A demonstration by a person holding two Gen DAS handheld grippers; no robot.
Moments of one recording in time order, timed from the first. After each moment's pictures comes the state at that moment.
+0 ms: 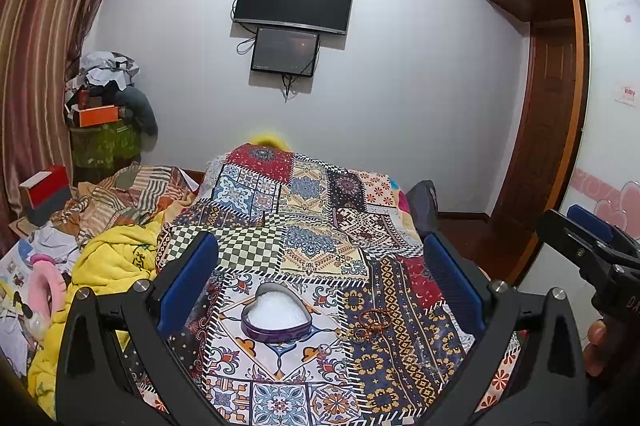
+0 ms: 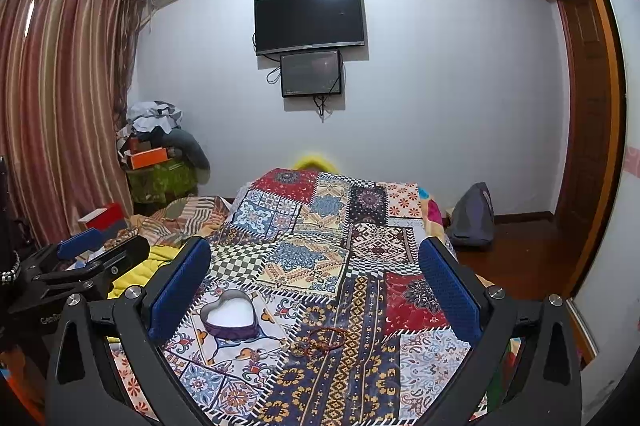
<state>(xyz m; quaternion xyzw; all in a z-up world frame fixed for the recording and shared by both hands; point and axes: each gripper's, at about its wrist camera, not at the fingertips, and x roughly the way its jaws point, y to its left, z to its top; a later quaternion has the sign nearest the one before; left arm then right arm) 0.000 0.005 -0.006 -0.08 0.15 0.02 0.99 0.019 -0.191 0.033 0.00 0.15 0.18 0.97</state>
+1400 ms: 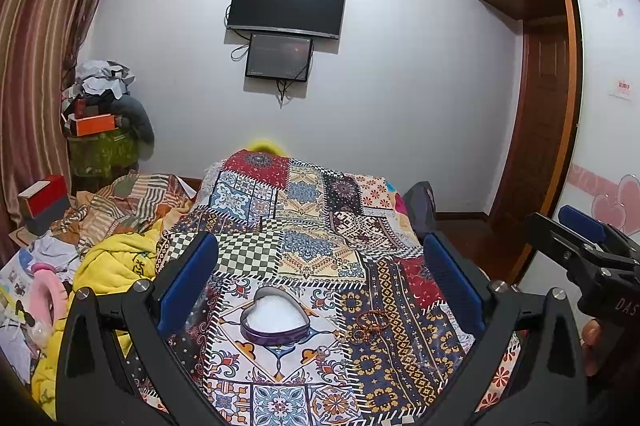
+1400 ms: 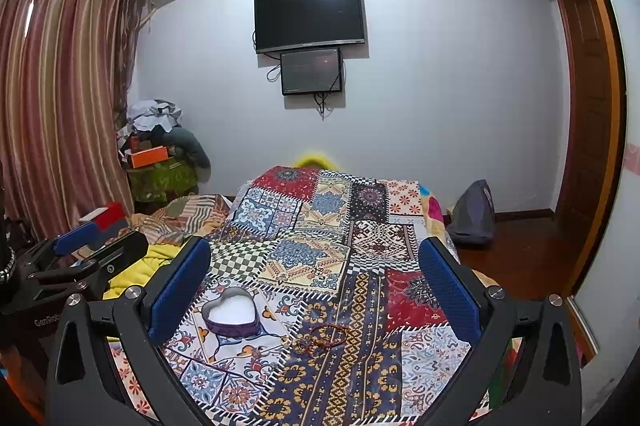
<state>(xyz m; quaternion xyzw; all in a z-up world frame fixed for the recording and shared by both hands) -0.005 -0.001 0.003 -0.07 0.14 0.02 0.99 0.019 -0.192 0.027 0.00 0.15 0.18 0.97</state>
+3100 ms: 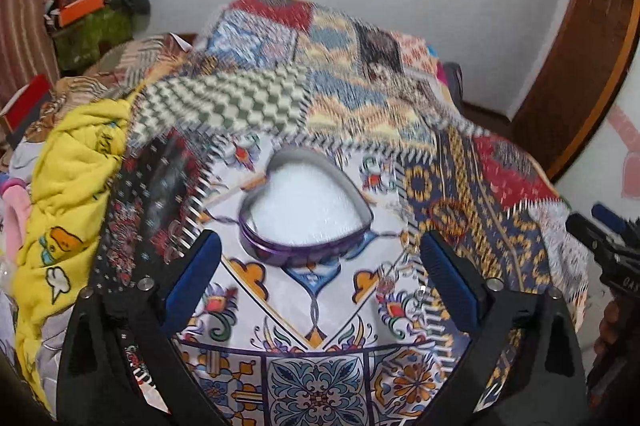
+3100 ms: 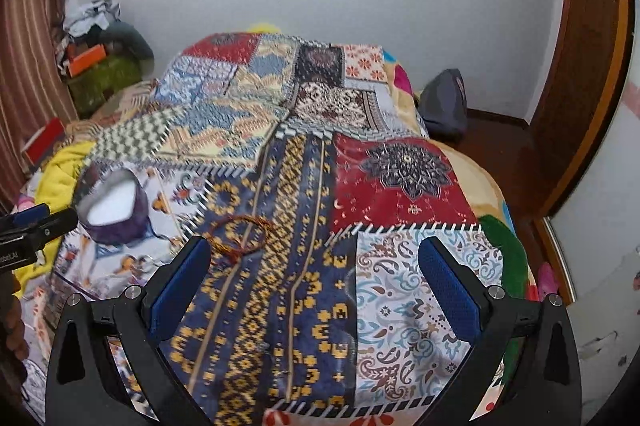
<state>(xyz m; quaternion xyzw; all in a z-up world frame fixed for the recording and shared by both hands) 0.121 0.039 -0.159 -0.10 0.40 0.01 0.91 0.119 -0.220 -0.096 -0.05 0.37 0.11 0.92</state>
